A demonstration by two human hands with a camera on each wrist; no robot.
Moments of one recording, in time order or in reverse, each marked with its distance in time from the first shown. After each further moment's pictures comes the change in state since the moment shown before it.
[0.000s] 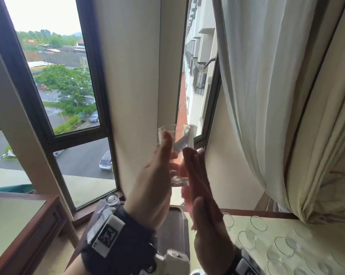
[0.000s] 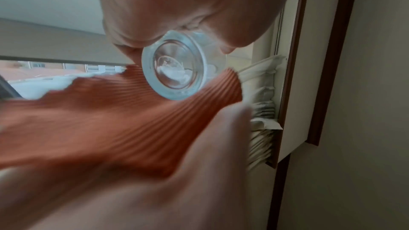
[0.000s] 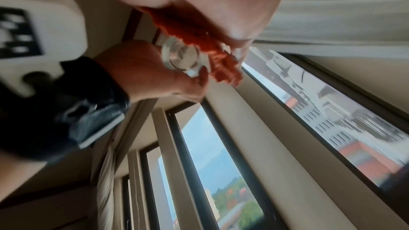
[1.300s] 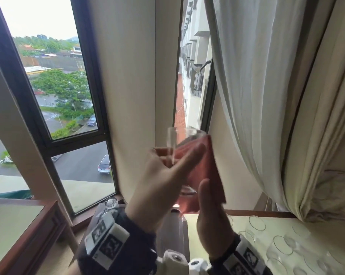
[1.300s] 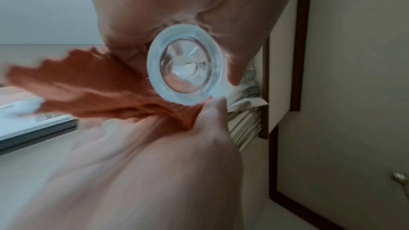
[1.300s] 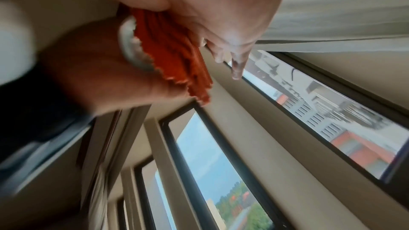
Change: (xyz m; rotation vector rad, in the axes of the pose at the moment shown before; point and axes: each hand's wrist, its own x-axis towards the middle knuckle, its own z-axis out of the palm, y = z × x) left_hand -0.006 0.006 0.005 0.143 -0.093 0.069; right_hand 0.014 -0.009 -0.010 0.158 0.110 0.315
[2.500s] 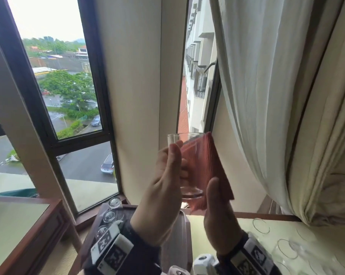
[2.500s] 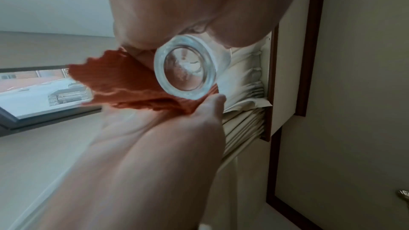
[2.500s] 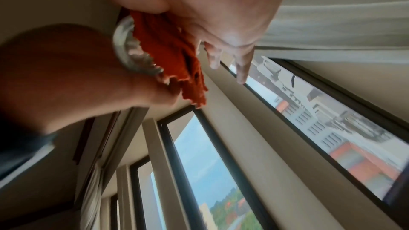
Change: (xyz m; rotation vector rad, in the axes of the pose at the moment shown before) left_hand -0.012 -0.012 0.001 -0.095 0.022 0.137; right_hand 0.001 0.006 -0.009 -0.177 0.019 -0.080
